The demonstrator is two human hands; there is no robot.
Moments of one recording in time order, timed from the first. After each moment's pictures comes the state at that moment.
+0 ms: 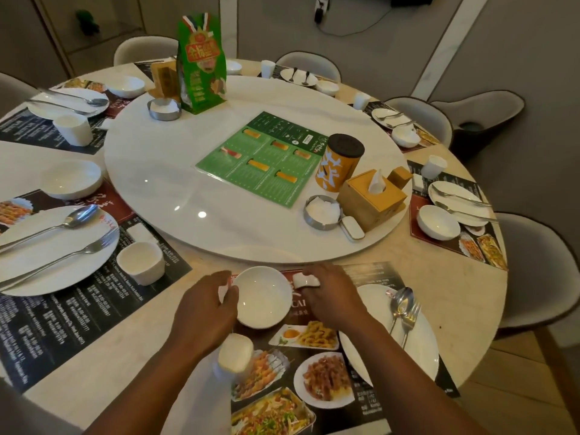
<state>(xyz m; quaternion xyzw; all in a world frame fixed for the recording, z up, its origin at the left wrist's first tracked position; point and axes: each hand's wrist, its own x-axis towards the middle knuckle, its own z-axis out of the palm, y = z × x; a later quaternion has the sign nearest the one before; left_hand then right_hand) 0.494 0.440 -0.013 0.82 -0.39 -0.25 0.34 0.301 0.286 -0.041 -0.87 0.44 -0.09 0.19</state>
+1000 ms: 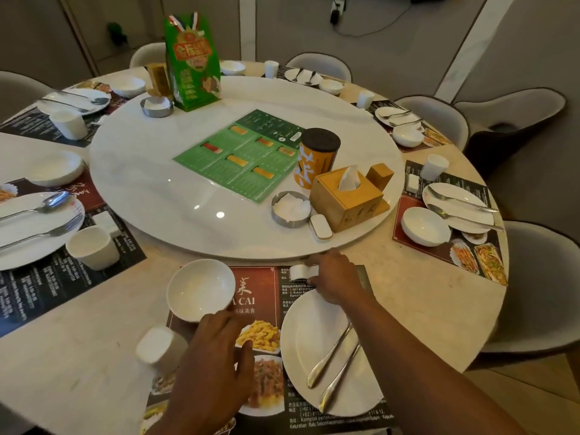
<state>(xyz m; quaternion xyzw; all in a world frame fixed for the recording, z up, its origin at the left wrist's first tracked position) 0.330 0.436 -0.028 0.82 -0.49 -0.11 0.28 0.231 0.179 -0.056 -0.86 0.48 0.06 0.16</state>
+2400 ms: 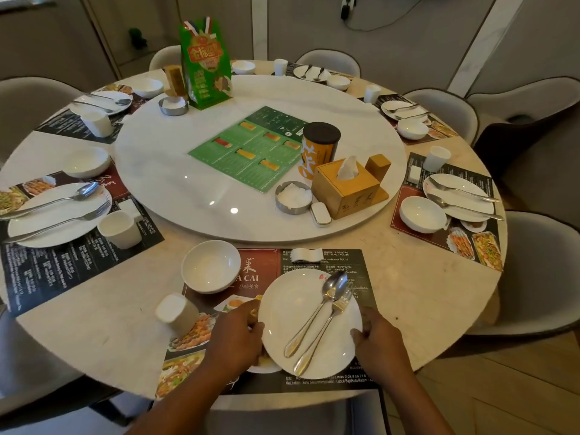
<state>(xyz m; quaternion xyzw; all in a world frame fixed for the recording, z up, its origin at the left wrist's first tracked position) 0.300 0.421 -0.045 0.85 -0.35 -0.30 0.26 0.082 0.294 -0.053 -0.73 0.57 -0.08 0.35</state>
